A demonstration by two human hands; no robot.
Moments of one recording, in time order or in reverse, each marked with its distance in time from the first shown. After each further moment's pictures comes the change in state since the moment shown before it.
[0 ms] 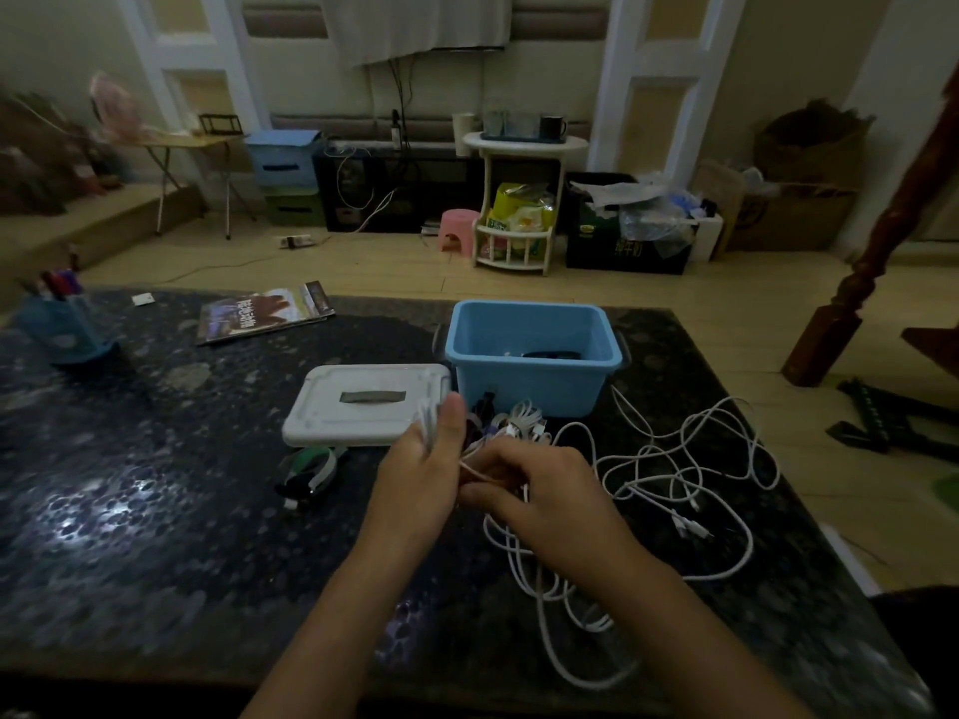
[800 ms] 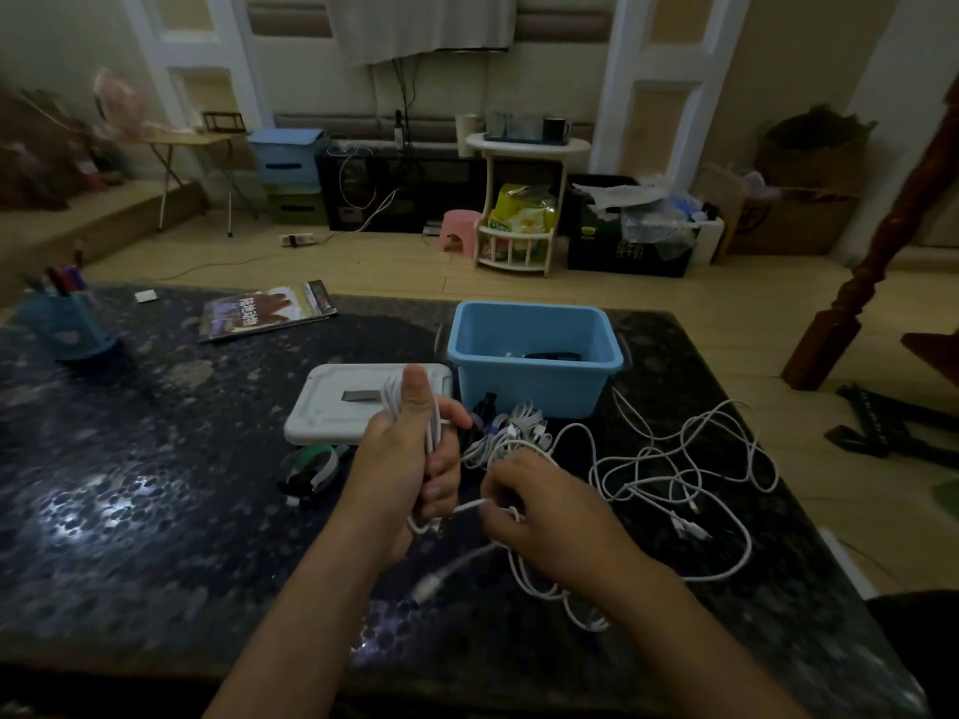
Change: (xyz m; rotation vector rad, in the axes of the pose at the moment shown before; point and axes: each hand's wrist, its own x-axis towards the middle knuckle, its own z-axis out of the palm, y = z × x) left_hand 0.005 0.013 -0.017 -0.629 -0.249 -0.139; right_hand -0.005 0.009 0.004 -0.356 -0.138 0.063
